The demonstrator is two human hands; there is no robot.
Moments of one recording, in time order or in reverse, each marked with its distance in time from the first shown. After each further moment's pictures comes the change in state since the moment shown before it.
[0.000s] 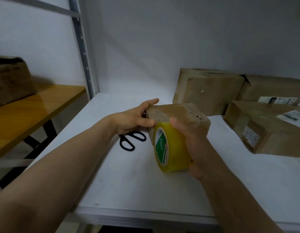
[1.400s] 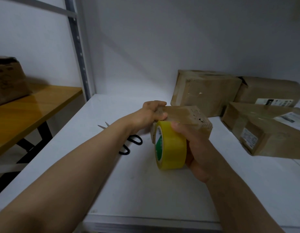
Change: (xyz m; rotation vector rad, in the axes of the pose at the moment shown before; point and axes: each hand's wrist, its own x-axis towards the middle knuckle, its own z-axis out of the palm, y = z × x) left_hand 0.024 0.015 0.037 0.289 0.301 -0.013; right_hand 0.007 -0.001 -0.012 0.054 -0.116 -0.073
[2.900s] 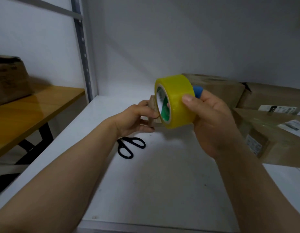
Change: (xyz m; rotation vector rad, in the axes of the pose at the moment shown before) left_hand -0.017 -0.002 -0.031 -0.448 -0.049 -0.091; right_hand 0.023 -0.051 0.008 -0.132 -0.101 -0.457
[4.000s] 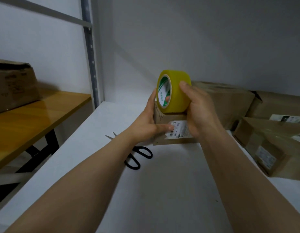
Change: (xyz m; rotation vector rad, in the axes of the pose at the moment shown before) left_hand 0.020 -0.010 0.008 0.298 0.142 0.454; right_hand 0.068 0.014 0.029 0.064 0.251 0.192
